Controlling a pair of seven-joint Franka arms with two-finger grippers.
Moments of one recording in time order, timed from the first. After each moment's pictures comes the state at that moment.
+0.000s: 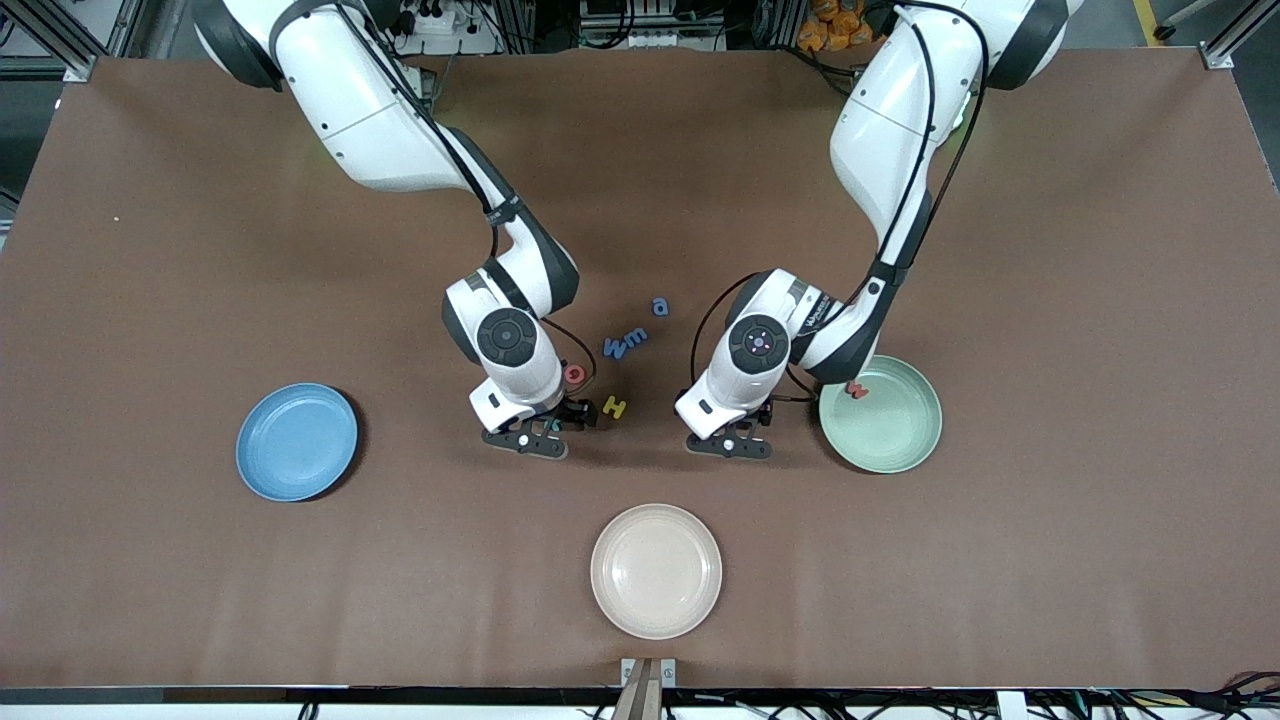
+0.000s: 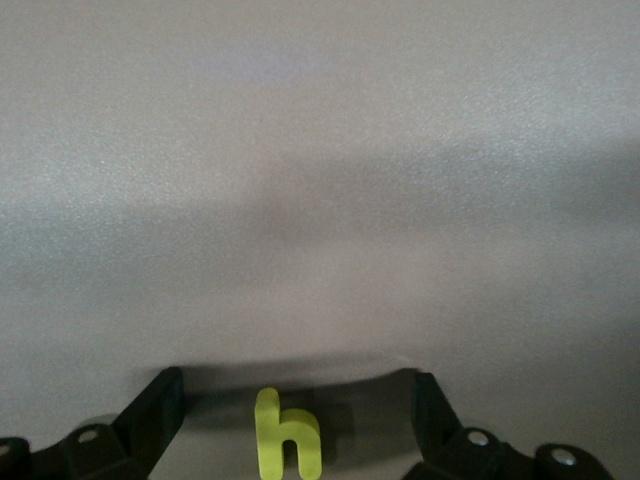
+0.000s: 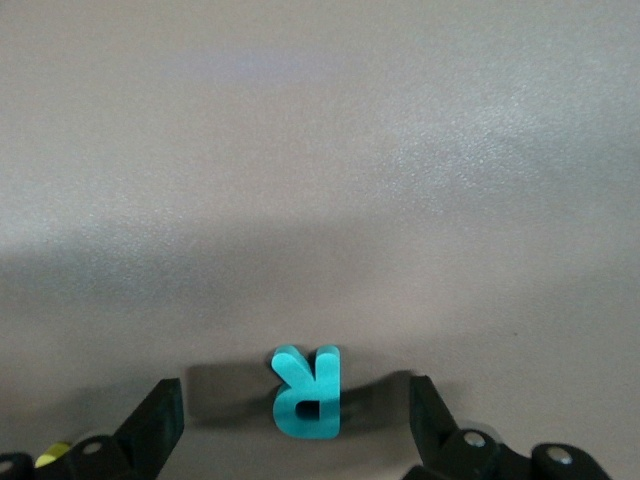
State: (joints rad) left arm -0.58 0.85 -0.04 -1.50 -0.02 2.40 -0.47; right arm 0.54 0.80 0.03 -1.57 -0.05 2.41 0.80
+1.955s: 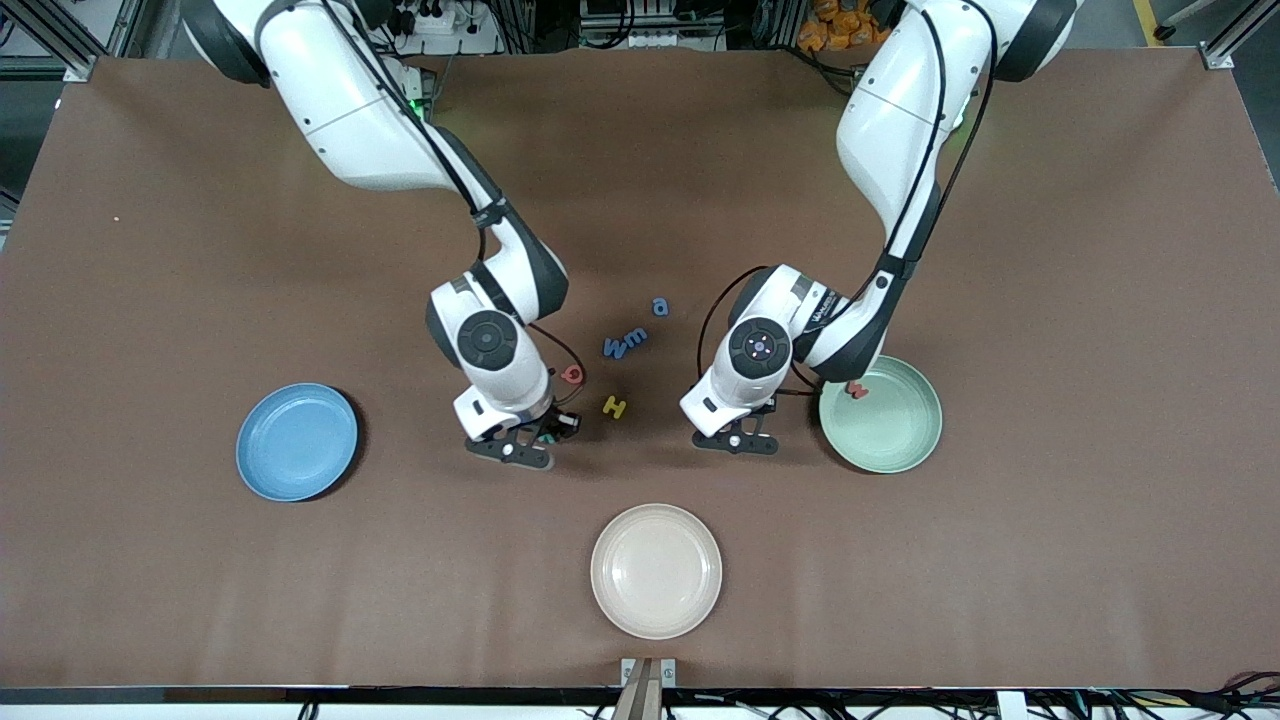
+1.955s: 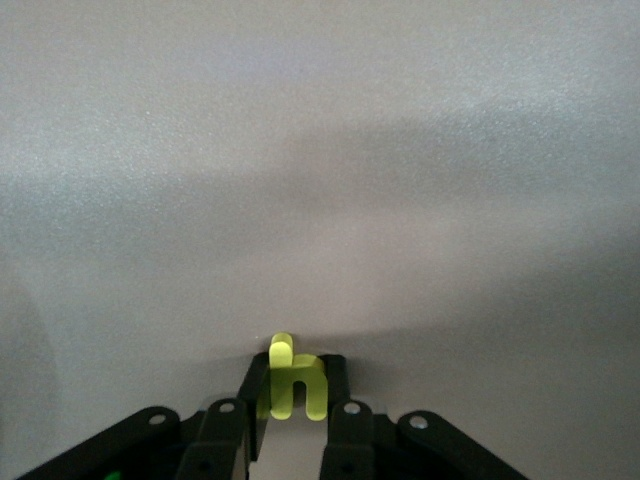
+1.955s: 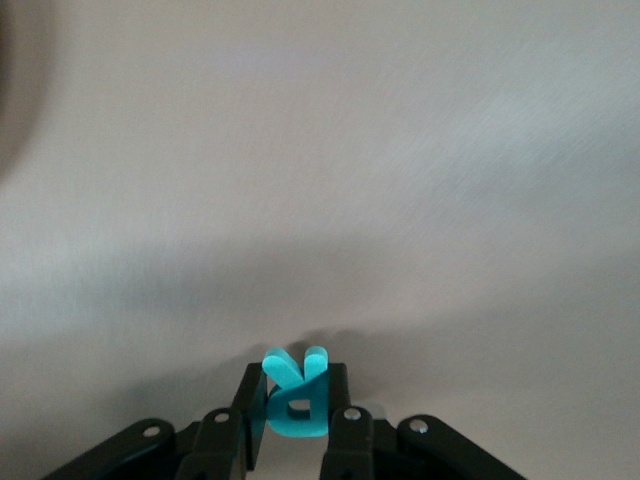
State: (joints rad) left arm -0.58 0.82 -0.03 -1.49 -0.02 2.28 -0.47; right arm 0.48 0.76 0.02 -1.55 -0.04 2.42 0.80
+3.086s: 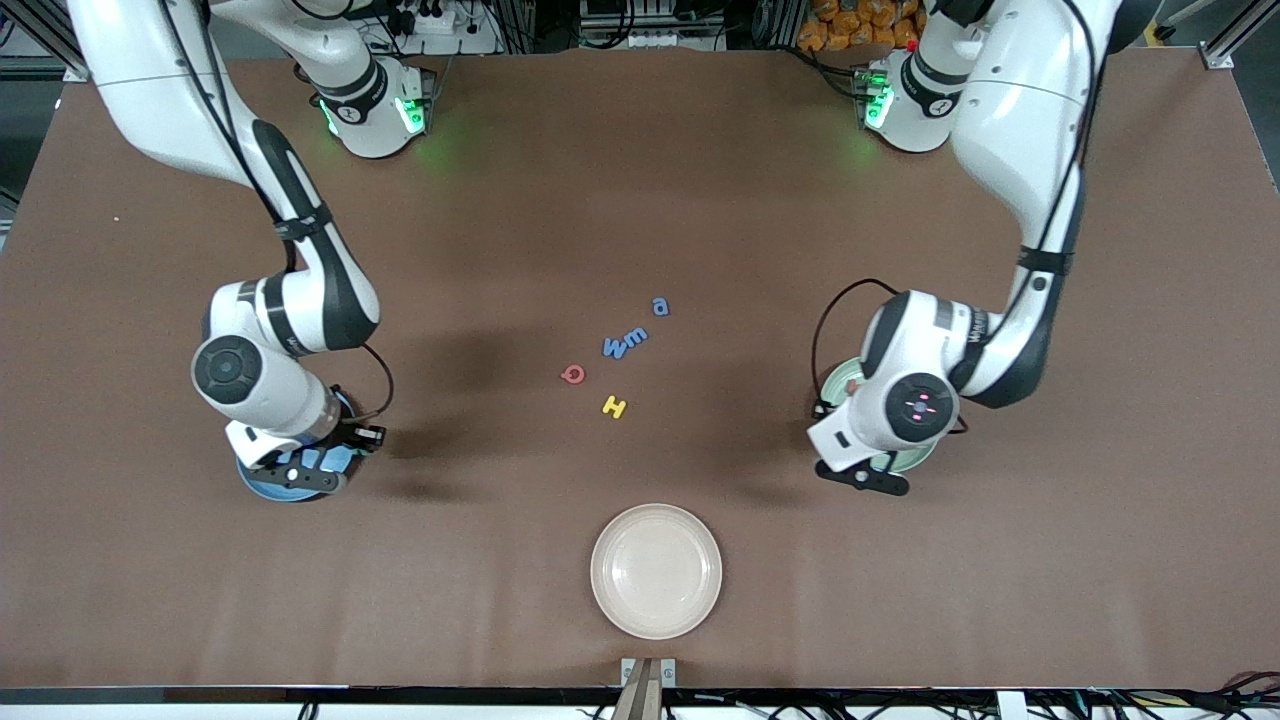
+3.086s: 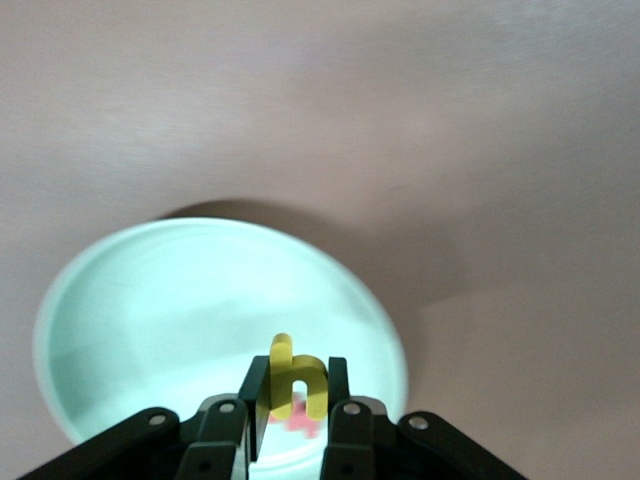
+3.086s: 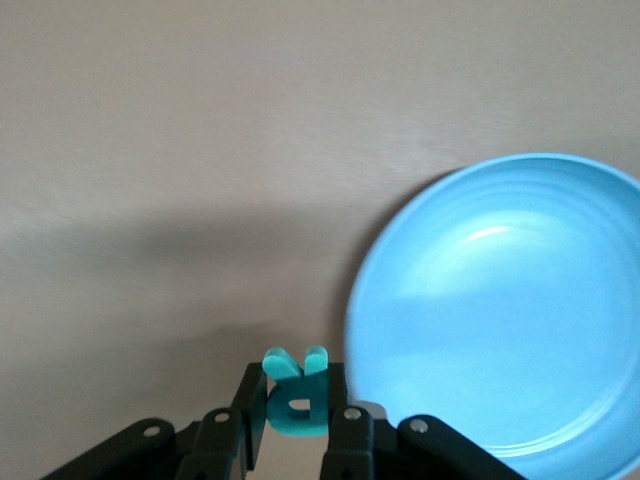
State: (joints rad) left arm -0.31 0.70 -0.01 -1.49 0.02 1.98 -0.02; right arm 0.10 0.52 0.01 -1.83 -0.08 2.37 0.27
